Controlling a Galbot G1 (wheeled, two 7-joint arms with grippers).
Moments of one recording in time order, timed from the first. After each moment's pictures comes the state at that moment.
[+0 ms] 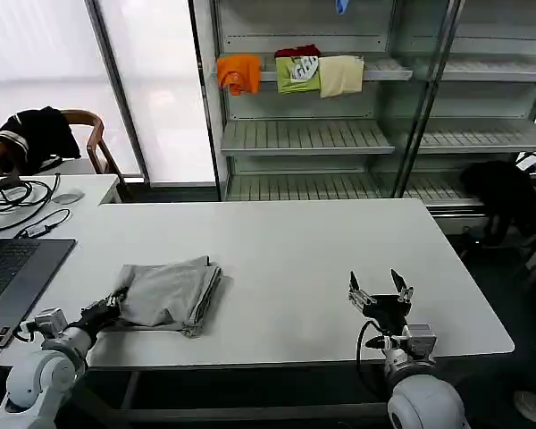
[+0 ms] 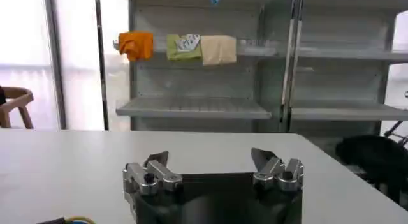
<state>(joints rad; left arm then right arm) 1.21 -1.02 -0.69 -1.71 -0.75 0.47 0.01 -1.30 1.23 0.39 2.16 0.29 -0.41 0.30</state>
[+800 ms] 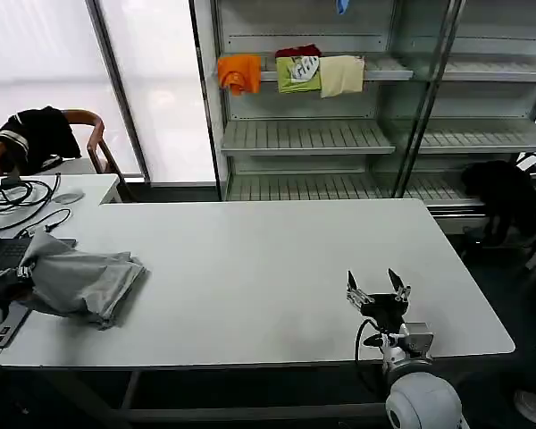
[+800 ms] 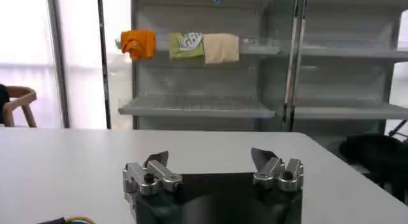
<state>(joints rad) 1.19 -0.83 -0.91 -1.62 -0.70 0.43 0.05 -1.29 1.23 0.38 2.14 0.30 -0.41 0.30</state>
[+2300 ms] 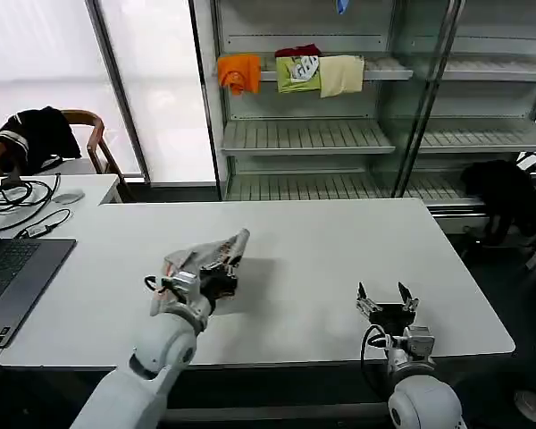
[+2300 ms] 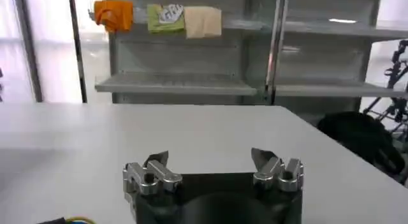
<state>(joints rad) 0.90 -1.19 -0.12 -1.86 -0.47 0.56 -0.16 -1.30 1.29 0.42 2.06 0.26 -0.43 0.28</state>
